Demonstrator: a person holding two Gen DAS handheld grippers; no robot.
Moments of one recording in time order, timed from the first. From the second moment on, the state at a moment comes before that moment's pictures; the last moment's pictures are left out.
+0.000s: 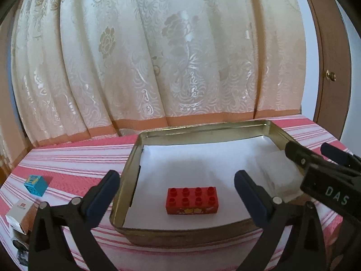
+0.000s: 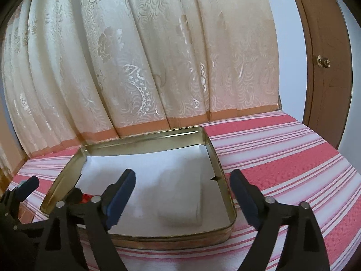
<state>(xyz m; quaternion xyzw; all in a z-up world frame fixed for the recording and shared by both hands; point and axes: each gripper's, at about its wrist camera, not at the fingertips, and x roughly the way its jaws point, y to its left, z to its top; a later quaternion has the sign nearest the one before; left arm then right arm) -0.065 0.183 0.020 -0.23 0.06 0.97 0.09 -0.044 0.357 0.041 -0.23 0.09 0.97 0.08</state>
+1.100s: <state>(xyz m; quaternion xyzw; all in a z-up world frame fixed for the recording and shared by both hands) -0.028 0.117 0.016 -0.24 0.03 0.97 0.05 -0.026 0.292 0.044 -0.21 0.06 0.98 0.01</state>
